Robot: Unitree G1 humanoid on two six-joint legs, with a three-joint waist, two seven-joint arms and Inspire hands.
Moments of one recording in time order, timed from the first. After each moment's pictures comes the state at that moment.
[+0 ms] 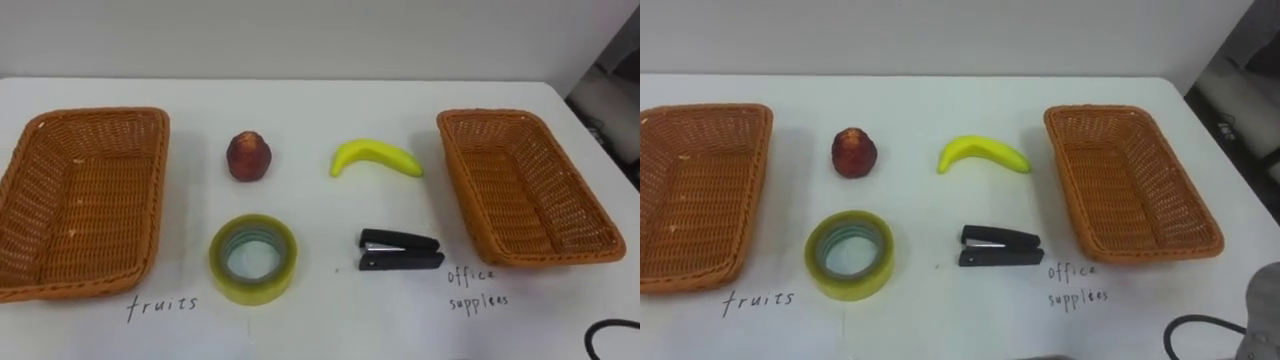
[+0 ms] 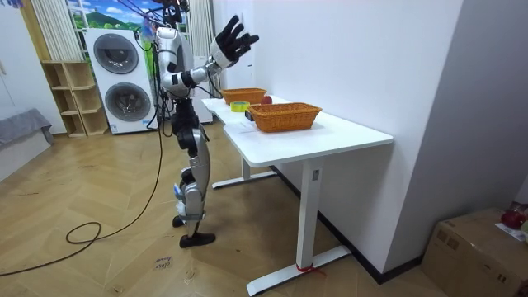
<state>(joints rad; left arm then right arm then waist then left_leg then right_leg) 0.26 0.22 0.11 1.12 0.43 -0.01 0.33 0.09 -0.36 -0.41 -0.33 0.42 -0.26 -0.88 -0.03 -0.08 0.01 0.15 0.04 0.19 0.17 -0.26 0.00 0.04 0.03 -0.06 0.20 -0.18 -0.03</state>
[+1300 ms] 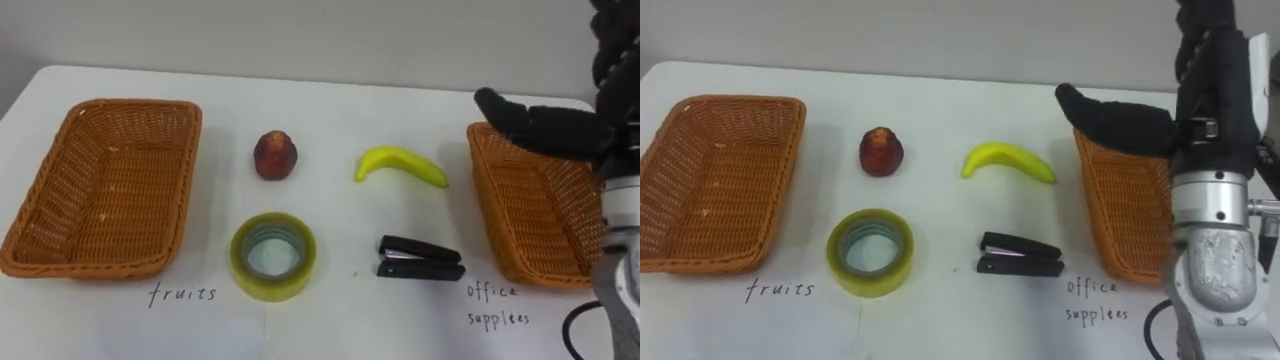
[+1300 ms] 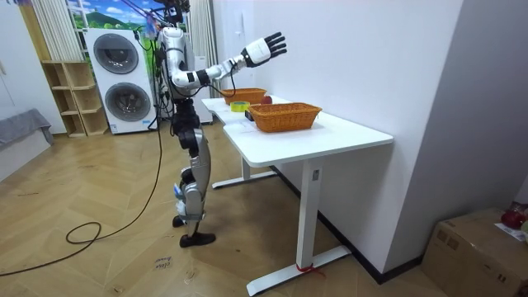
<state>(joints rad) 0.23 0.23 0.10 1.12 0.49 0.01 0.26 0.05 -0.42 -0.09 -0.28 0.10 -0.14 -0.14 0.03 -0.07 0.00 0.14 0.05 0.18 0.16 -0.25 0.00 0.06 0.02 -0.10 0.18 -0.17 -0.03</state>
